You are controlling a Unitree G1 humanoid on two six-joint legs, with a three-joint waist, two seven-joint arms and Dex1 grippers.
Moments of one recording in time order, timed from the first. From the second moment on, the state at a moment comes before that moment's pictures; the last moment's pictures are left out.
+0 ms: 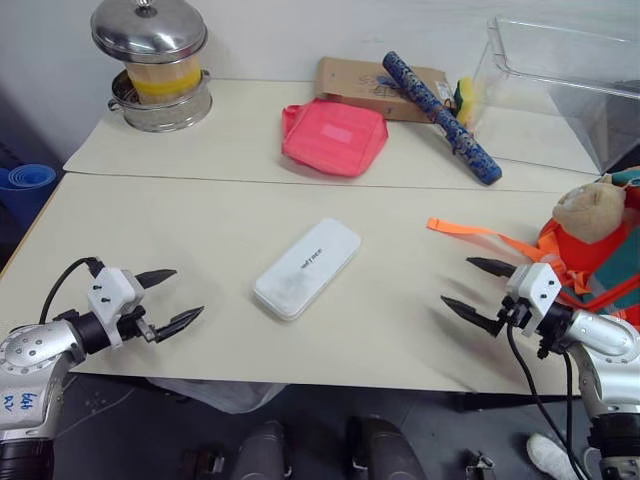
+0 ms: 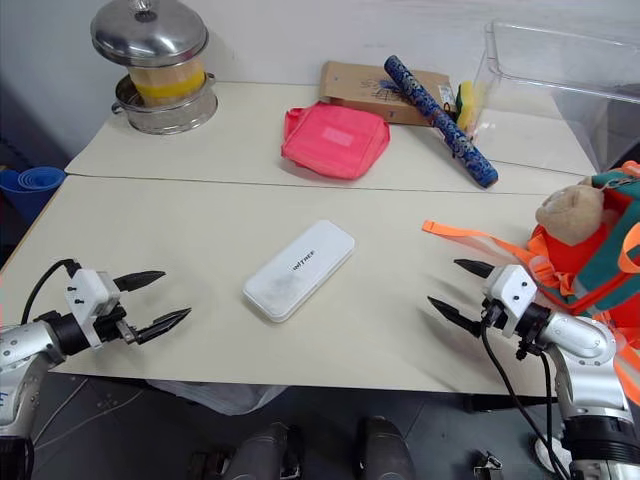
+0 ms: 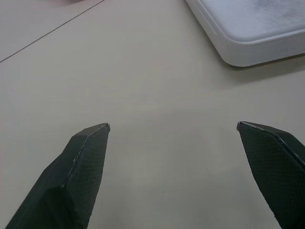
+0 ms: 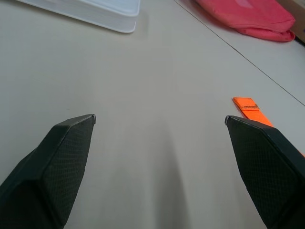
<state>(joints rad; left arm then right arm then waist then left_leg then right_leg) 0.01 0.77 0.33 0.02 -0.35 0.04 -0.92 -0.14 -0.69 -0.20 0.20 0.31 -0.22 1.01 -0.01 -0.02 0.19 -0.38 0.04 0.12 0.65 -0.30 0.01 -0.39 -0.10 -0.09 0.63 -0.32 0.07</state>
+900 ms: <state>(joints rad) 0.10 0.62 0.17 -0.42 -0.39 0.50 -0.63 -0.90 -0.28 0.19 0.54 0.00 0.27 0.56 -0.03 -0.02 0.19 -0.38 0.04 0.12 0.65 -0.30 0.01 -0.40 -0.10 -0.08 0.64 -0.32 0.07</state>
